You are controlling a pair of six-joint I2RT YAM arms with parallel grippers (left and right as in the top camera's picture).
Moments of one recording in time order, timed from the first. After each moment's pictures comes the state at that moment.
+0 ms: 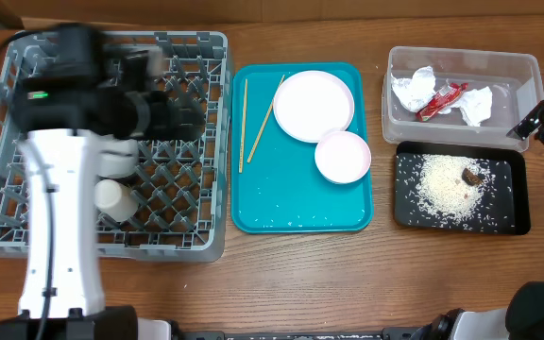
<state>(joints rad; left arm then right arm) 0.01 1.59 1.79 -1.34 0.36 0.00 -0.50 1.61 1.79 -1.57 -0.24 0.30</state>
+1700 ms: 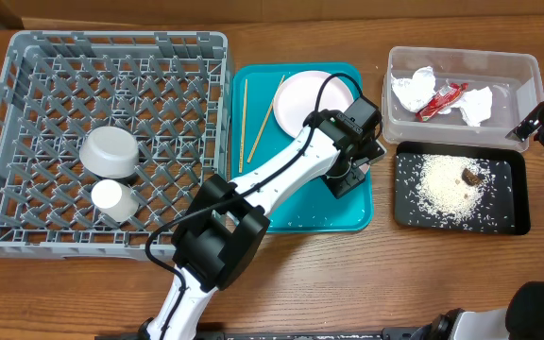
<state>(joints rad) -0.76 2.21 1.79 -0.97 0.12 0.21 -0.50 1.61 1.79 -1.58 -0.24 0.30</state>
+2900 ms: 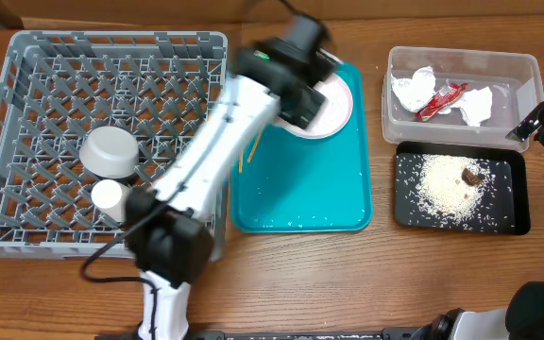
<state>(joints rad) -0.50 2.08 2.13 -1.23 0.10 0.07 -0.50 1.61 1.79 -1.58 -0.24 0.30</state>
